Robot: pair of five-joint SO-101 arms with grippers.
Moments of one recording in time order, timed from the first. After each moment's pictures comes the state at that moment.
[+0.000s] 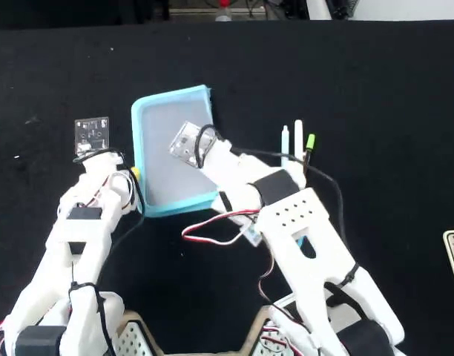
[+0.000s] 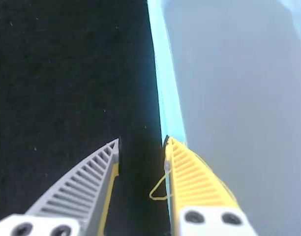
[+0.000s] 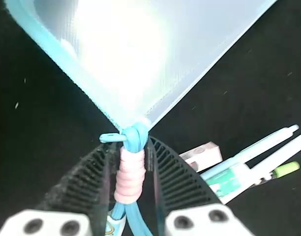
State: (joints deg) left arm -6.4 -32.2 69.8 15.0 3.3; right arm -25.4 -29.8 40.3 63.8 31.7
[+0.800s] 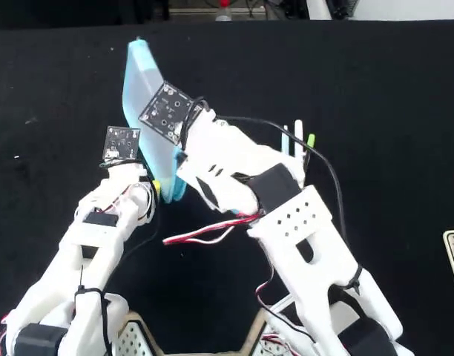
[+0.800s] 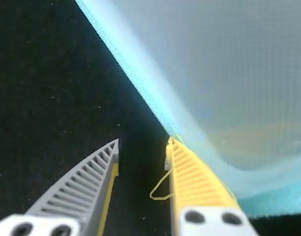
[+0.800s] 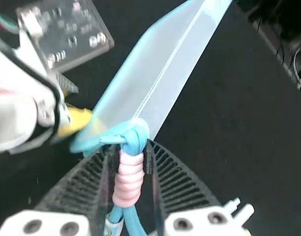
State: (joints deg) left arm 1.2 -32.2 72.3 15.0 0.4; right arm -33.0 -29.8 21.7 61.5 22.7
